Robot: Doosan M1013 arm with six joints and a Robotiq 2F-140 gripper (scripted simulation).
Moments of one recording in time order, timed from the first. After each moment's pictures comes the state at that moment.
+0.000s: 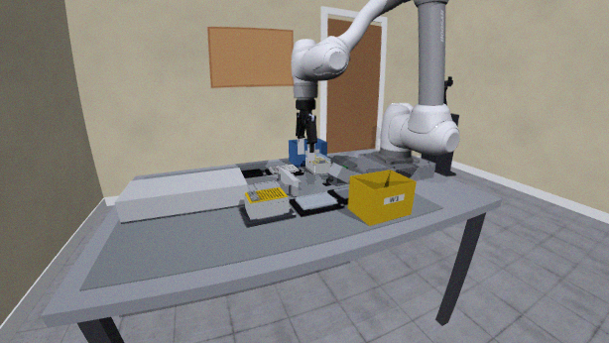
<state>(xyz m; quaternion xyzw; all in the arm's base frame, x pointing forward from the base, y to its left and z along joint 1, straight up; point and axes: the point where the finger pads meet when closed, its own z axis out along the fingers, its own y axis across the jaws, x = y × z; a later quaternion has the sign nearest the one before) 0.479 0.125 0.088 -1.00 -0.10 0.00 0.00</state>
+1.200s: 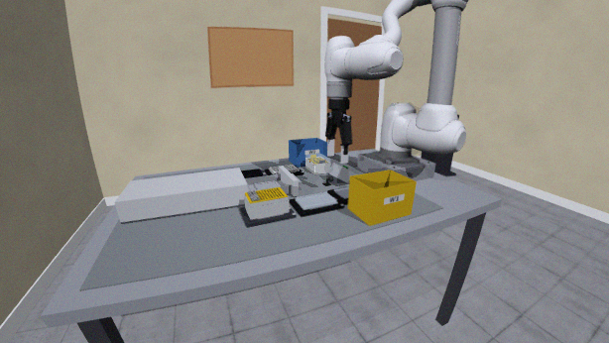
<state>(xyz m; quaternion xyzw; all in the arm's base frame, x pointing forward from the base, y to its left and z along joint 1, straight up) 0.372 0.192 0.093 -1.00 -0.10 0.00 0.00</state>
